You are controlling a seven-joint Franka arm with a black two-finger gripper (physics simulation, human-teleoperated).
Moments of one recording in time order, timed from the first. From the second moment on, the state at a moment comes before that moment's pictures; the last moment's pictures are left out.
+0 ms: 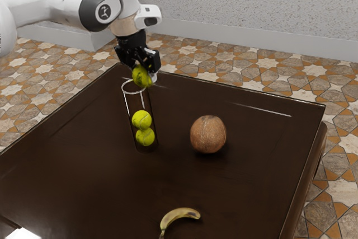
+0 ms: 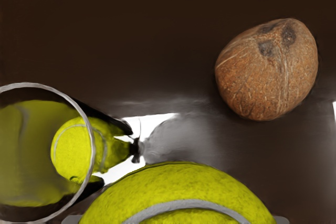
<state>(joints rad) 0.12 0.12 -0.25 -1.63 0.04 1.89 -0.04</state>
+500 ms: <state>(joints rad) 0.20 0.25 -0.25 -1.52 0.09 1.84 -0.04</state>
